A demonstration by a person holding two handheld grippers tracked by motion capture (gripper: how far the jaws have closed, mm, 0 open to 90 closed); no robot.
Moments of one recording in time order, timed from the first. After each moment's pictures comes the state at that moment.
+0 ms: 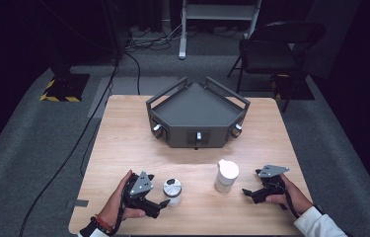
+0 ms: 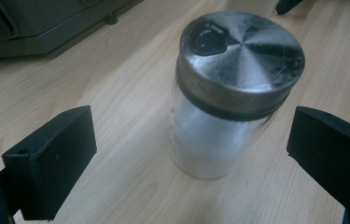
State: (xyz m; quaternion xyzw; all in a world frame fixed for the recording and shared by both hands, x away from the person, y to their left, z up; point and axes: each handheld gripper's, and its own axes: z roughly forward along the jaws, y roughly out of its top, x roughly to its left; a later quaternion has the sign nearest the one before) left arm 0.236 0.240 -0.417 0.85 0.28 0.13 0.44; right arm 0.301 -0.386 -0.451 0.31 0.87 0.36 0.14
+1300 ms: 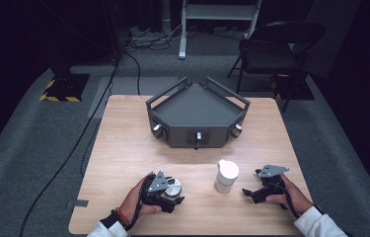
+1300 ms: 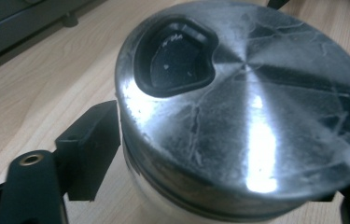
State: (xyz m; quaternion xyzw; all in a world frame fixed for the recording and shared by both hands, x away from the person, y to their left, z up) left arm 0.261 0.211 -0.446 0.85 0.25 0.10 0.45; right arm 0.302 -0.386 -0.451 0.31 0.87 0.36 0.14
